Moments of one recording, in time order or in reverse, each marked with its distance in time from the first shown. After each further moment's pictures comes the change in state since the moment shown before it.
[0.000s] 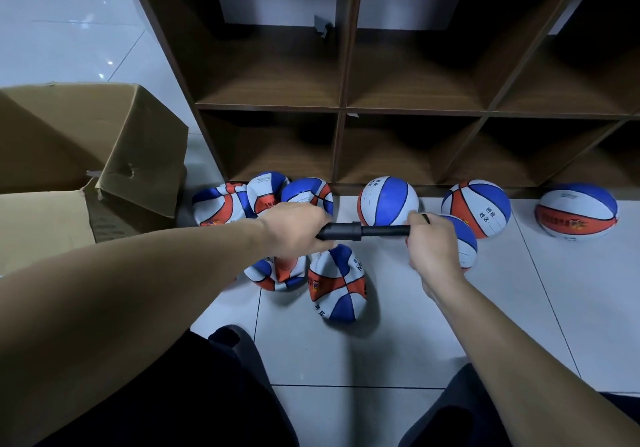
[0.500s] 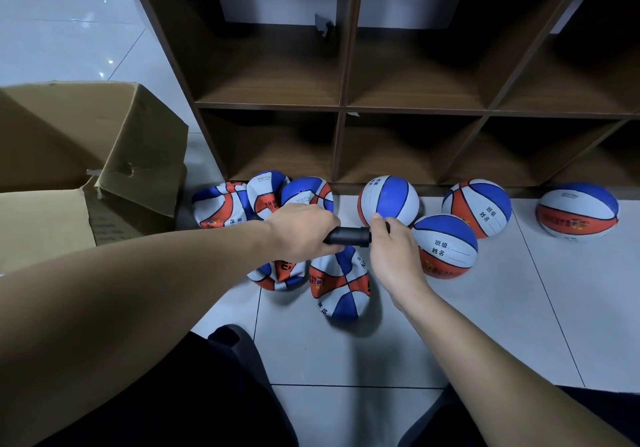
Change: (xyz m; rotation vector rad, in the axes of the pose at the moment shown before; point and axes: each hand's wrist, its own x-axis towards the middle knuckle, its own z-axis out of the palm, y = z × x) left_hand -0.002 0.016 -0.002 0.072 0.029 0.059; right_hand -0.039 -0.011 0.033 -0.130 -0.153 -0.128
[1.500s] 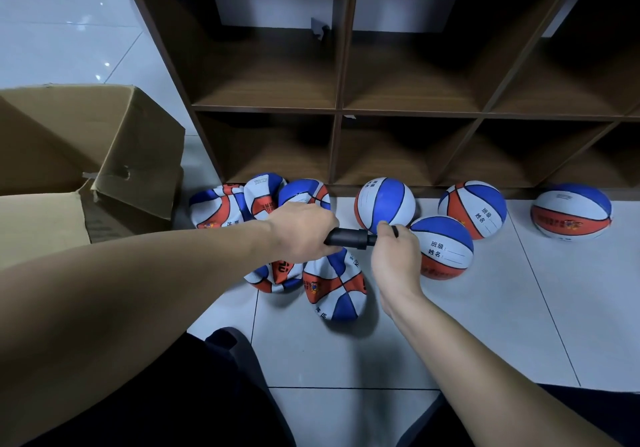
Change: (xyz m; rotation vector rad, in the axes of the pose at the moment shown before) left_hand 0.005 0.005 -0.004 0.034 -0.001 -0.016; right_hand -0.005 0.001 0.005 0.255 0.183 0.154
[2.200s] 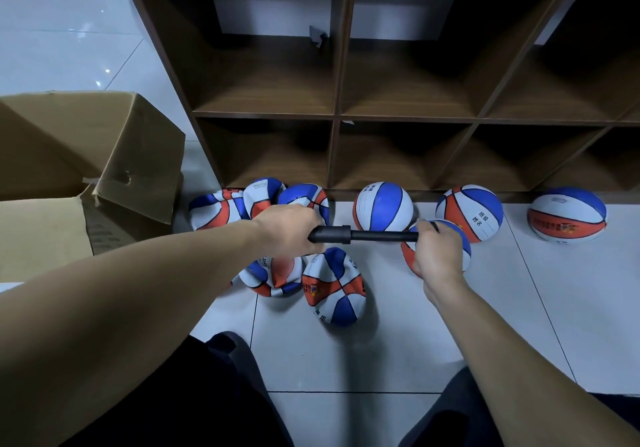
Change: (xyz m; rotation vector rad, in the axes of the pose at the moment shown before) left_hand -0.002 -0.023 0.001 -0.099 -0.046 -0.085; right_hand 0.049 0.004 -0.050 -0.032 0.098 0.098
